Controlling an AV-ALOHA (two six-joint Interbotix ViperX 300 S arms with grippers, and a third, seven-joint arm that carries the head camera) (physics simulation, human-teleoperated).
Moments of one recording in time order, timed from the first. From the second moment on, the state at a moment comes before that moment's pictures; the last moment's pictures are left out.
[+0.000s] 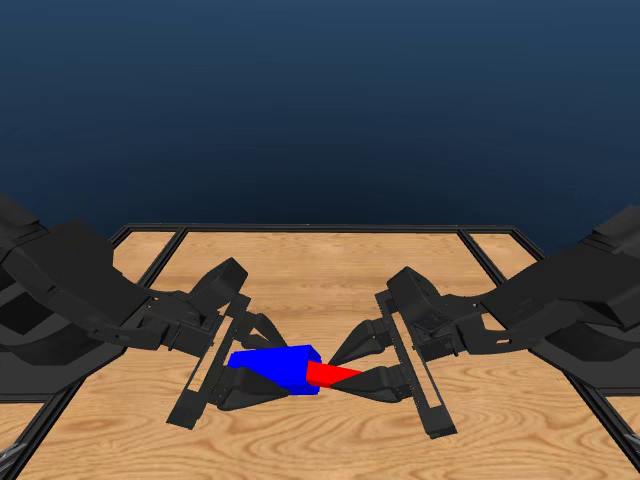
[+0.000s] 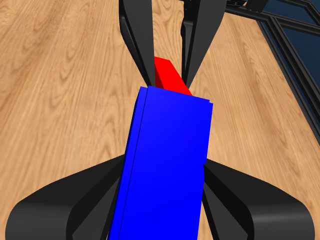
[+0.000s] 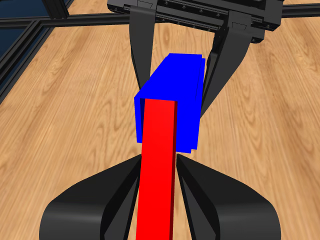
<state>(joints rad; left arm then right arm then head) -0.32 -0.04 0.93 -0.33 -0.40 -0.05 0.30 0.11 0.69 0.46 -0.35 -0.27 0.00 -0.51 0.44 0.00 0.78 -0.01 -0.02</state>
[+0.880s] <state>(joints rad) -0.27 0.01 0.86 -0.28 -0.23 -0.18 0.33 0.27 0.13 -0.49 0.80 0.52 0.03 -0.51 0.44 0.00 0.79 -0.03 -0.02</state>
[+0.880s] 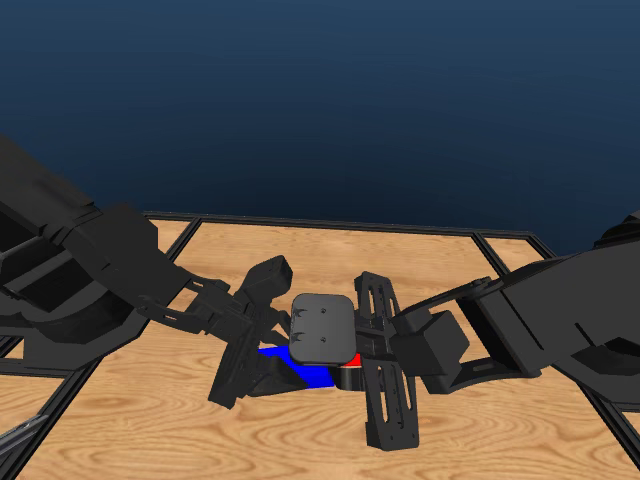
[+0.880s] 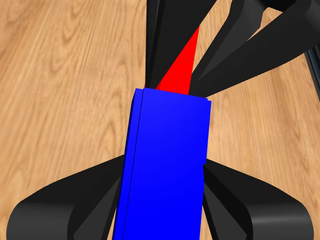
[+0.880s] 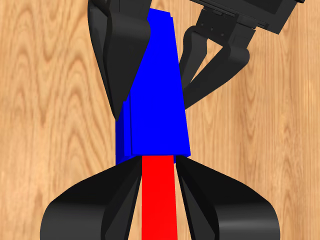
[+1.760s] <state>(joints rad) -0.29 0.01 0.89 -0.30 -0.29 -0.21 0.23 0.17 0.34 -0.27 0.42 0.58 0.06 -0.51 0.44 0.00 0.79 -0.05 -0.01</state>
